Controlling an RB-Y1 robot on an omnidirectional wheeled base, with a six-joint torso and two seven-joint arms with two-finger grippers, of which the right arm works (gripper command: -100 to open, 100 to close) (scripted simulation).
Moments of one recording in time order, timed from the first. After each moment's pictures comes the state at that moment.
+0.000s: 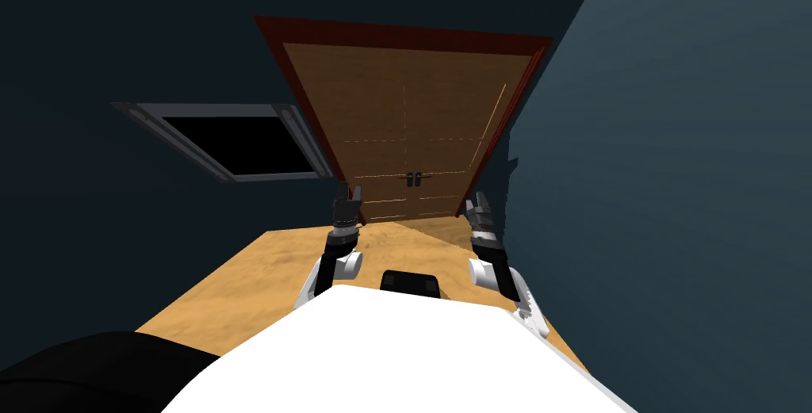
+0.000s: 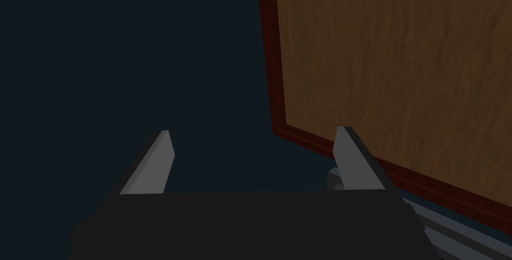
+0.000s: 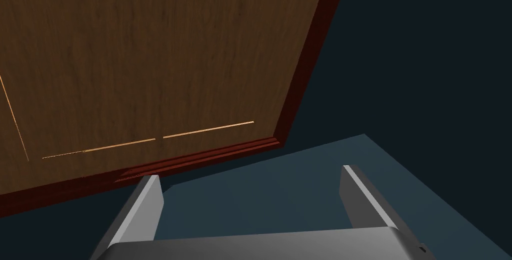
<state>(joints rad) 0.37 -0.05 -0.04 -2.08 0.13 -0.36 -0.11</state>
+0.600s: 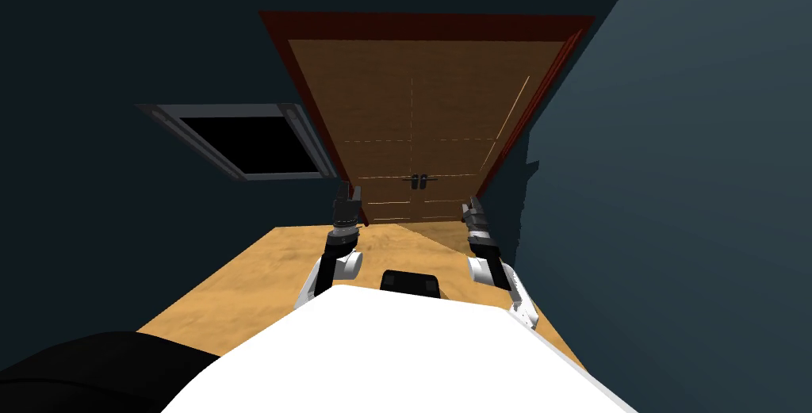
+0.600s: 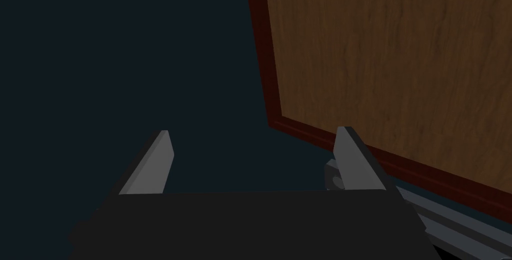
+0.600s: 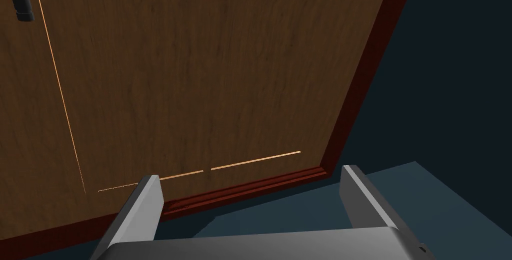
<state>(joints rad) 0.32 -0.08 -0.07 -1.93 0.16 -0.35 -0.17</state>
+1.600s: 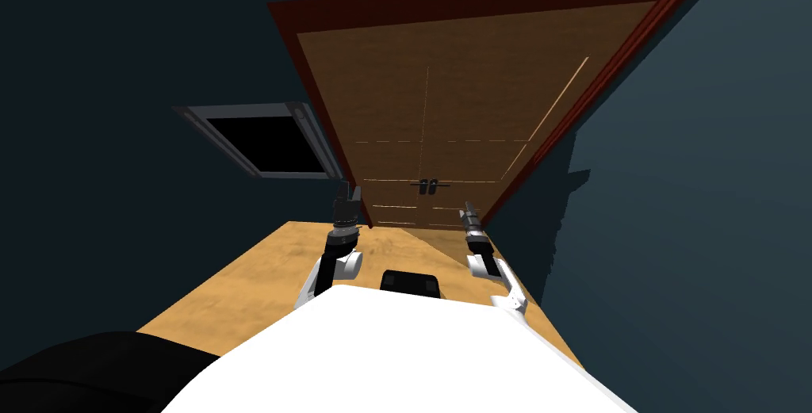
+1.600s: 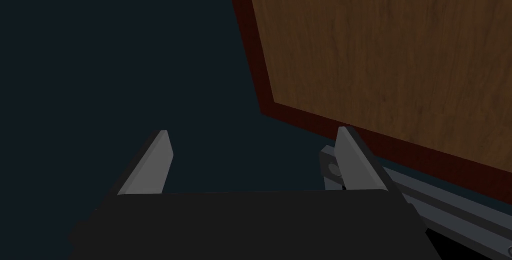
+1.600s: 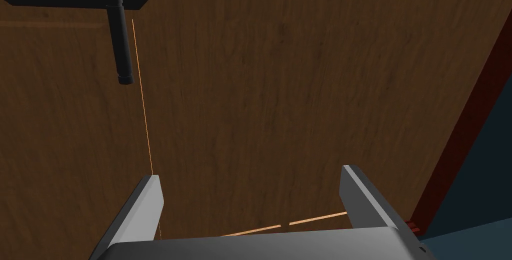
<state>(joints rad) 0.20 -0.13 -0.11 -1.67 0.20 -0.34 -0.28</state>
